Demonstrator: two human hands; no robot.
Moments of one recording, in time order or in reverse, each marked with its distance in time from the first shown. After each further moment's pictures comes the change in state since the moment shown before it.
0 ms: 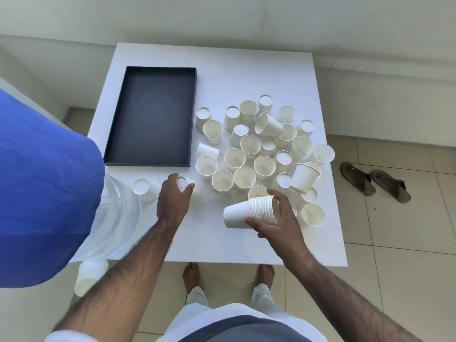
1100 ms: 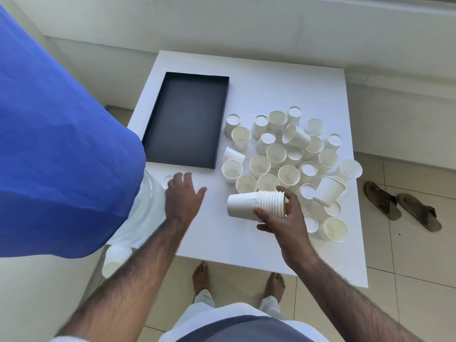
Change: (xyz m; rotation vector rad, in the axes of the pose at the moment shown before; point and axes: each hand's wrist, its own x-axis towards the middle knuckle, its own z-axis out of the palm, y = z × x) left_hand -0.008 -0.009 -0.044 0.433 0.078 0.128; right_hand 0.009 -0.019 0.037 0.326 -0.082 0.007
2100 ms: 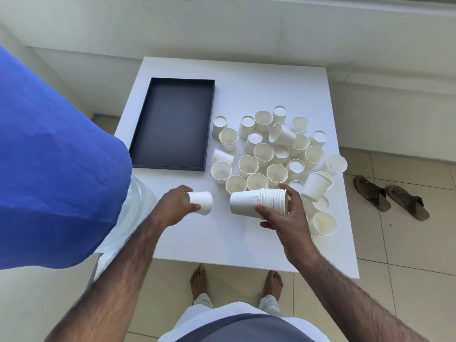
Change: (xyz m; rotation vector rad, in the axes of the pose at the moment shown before) left_hand -0.005 -0.002 -0.037 -0.301 -0.458 -0.018; right_hand -0.003 -0.007 -0.023 -0.010 0.083 -0.048
